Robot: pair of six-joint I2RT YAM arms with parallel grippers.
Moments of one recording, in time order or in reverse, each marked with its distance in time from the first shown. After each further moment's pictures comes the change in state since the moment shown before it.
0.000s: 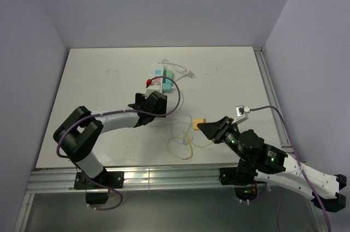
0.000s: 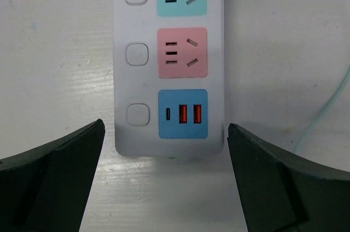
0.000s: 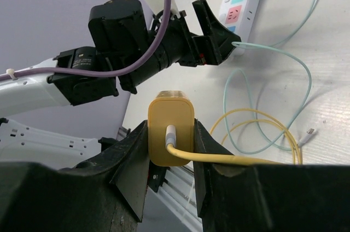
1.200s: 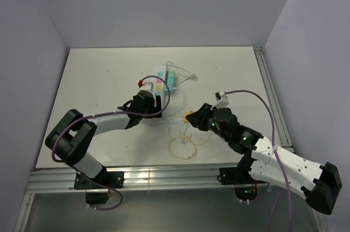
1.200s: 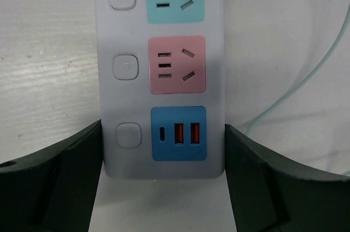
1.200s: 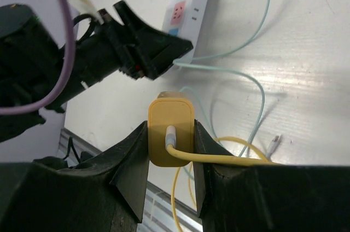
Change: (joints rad) left arm 0.117 -0.057 -0.125 0.175 0.318 -0.037; right arm -0.253 0.483 0.091 0.167 -0.245 -0.100
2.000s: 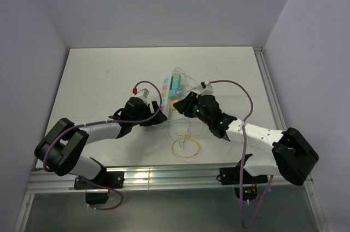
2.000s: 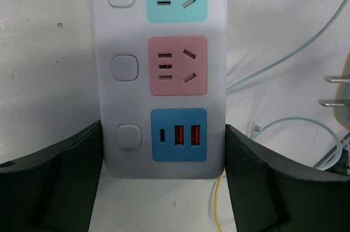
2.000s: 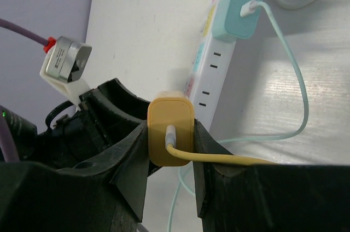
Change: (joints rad) left arm 0.037 -0.135 -0.190 0.153 0.341 -0.201; right arm -0.118 0.477 0.056 0.464 -0.119 -0.013
